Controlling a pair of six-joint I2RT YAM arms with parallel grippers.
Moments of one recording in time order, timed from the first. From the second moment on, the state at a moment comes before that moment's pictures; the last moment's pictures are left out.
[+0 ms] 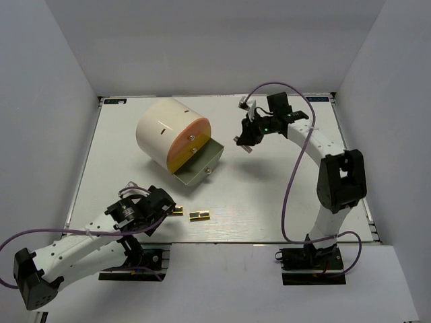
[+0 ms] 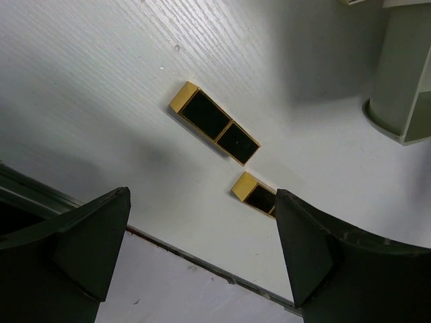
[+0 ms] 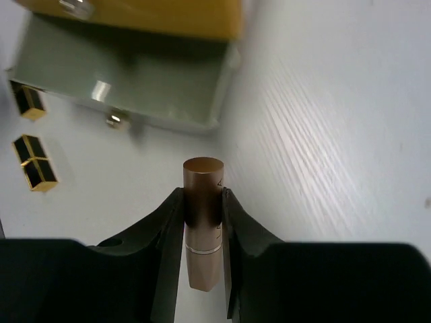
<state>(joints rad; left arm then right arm) -0.90 0.75 0.60 -1.05 -0.46 -1.69 0.33 1.85 1.45 -0.51 -0.75 -0.37</state>
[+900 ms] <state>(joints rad) -0.90 0.74 0.57 -1.02 -0.45 -1.70 0.63 1.87 1.55 -0.62 -0.81 -1.70</state>
